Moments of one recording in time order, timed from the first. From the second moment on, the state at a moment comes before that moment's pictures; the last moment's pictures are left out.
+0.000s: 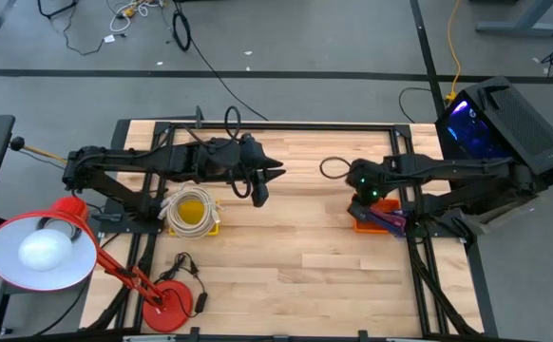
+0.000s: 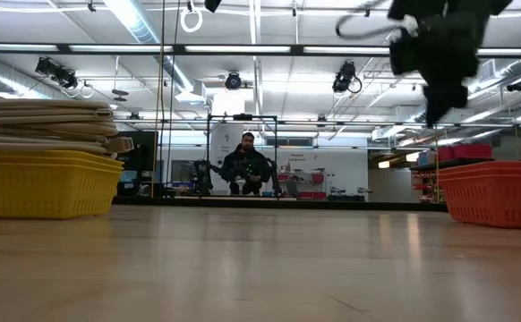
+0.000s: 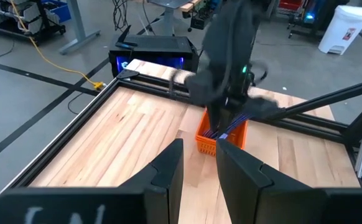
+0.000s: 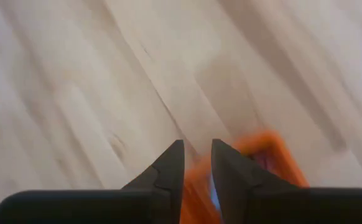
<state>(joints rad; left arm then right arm) -0.02 1.42 1.40 -0.33 -0.27 -0.21 -0.13 1.11 0.86 -0.96 -0.12 0.49</state>
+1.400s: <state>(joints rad) -0.47 0.90 1.40 -0.98 -0.89 -0.46 0.22 0.68 0.84 -0.04 0.21 0.24</state>
